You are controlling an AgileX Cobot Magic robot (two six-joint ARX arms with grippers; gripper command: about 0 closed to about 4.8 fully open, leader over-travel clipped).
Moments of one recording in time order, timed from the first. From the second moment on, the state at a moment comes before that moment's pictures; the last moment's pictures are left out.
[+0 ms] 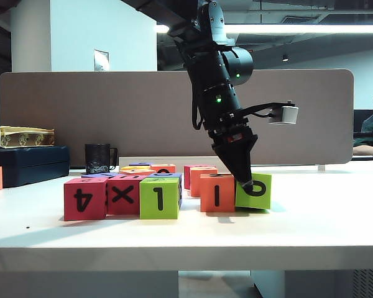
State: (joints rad) left arm -0.72 2.51 2.45 -1.21 0.23 0.88; right arm 0.11 0.26 0.62 -0.75 -0.53 0.15
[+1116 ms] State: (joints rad) left arm -0.72 2.46 2.45 -1.21 0.20 0.83; right arm 0.11 0.26 0.62 -0.75 -0.52 0.15
